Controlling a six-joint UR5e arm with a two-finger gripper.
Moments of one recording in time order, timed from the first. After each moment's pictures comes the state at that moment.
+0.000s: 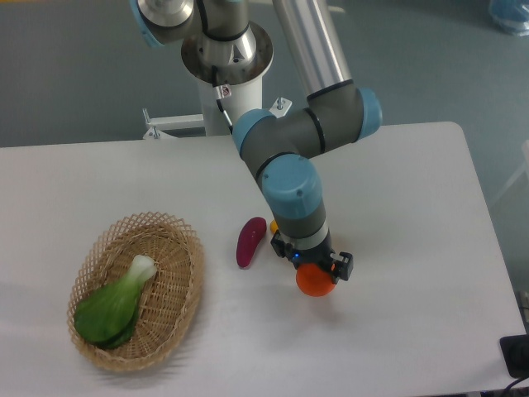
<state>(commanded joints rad) 2.36 -2.06 -1.64 -0.88 1.78 0.87</state>
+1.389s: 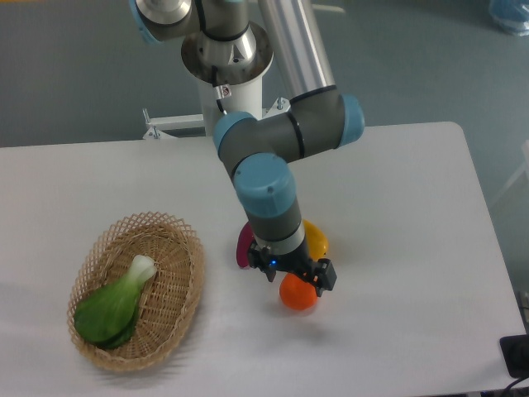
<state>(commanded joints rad) 2.40 -2.00 -1.61 -0.82 1.64 0.77</state>
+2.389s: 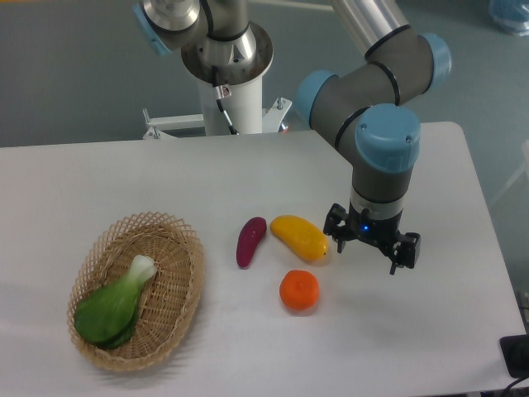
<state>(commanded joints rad) 2.56 -1.99 -1.52 -1.04 1.54 1.14</state>
